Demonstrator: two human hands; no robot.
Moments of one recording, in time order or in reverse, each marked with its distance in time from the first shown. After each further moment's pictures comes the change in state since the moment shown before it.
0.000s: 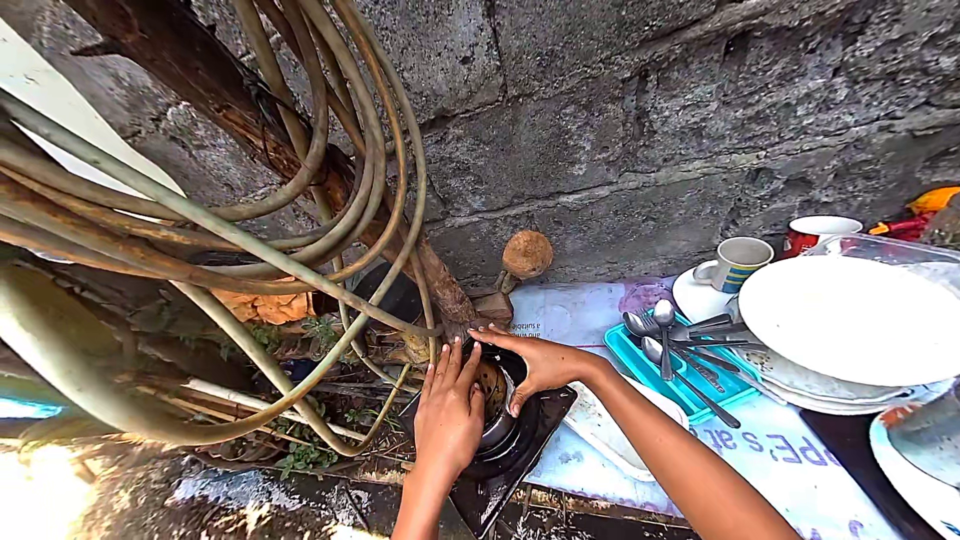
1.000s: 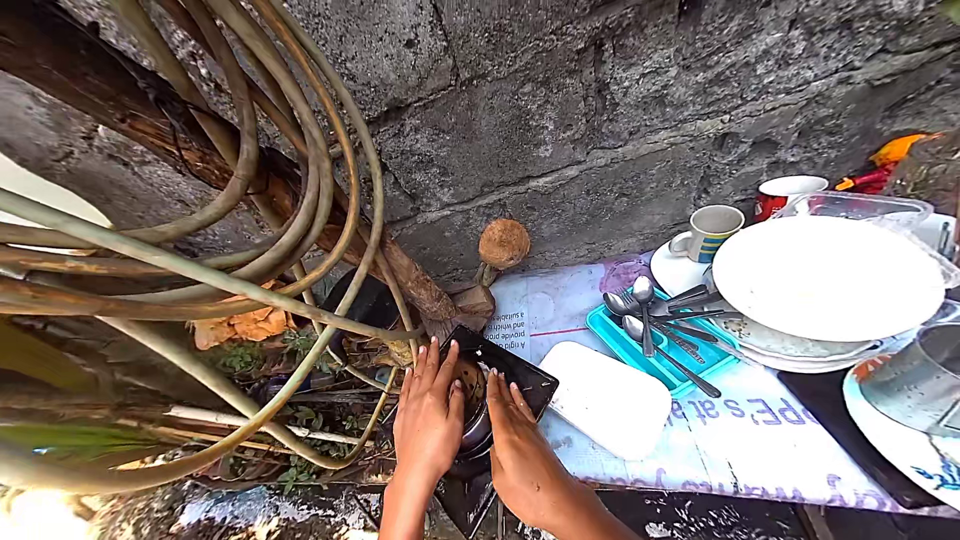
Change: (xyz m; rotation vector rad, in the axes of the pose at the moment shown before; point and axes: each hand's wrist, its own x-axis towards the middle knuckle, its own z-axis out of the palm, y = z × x) left_hand -0.001 -0.002 0.003 -0.007 0.034 0.036; right_hand -0.049 -0.104 0.117 -0.068 0.489 0.481
